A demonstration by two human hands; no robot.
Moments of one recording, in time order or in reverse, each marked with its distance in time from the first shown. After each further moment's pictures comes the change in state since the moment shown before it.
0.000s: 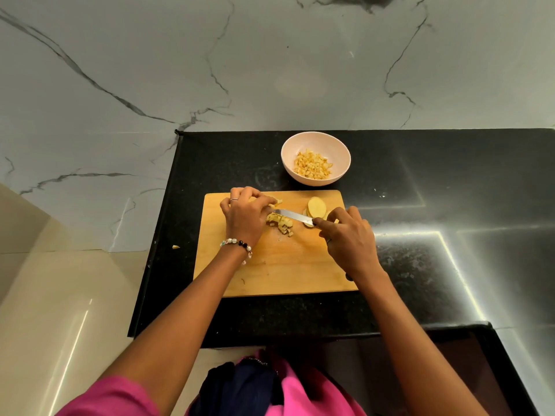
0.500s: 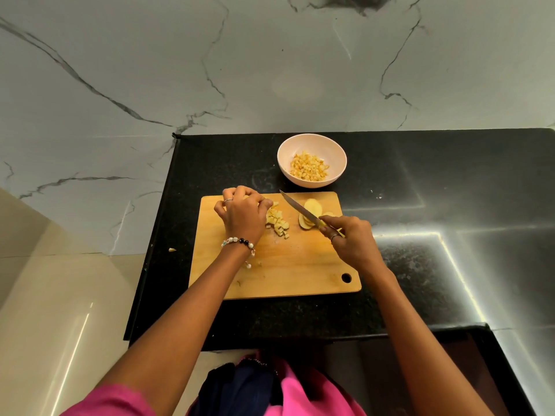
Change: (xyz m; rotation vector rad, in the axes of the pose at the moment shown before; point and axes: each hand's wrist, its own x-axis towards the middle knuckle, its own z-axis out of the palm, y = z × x) left_hand 0.005 0.018 -0.001 0.002 0.034 -0.192; right_hand 0.003 0.016 -0.006 0.542 -0.135 0.286
